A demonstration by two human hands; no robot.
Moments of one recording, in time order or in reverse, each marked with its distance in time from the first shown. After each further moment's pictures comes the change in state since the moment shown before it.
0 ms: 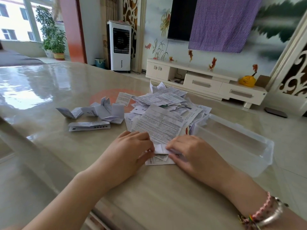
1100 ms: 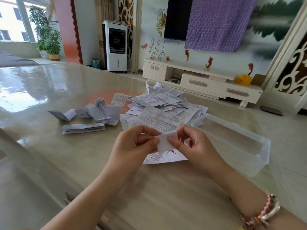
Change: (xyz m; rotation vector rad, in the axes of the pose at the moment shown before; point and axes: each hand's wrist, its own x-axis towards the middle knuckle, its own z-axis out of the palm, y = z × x) left_hand 0.018 0.044 -0.005 -1.285 0.266 -0.608; right_hand 0.005 0.003 -0.003 0.808 0.211 0.419
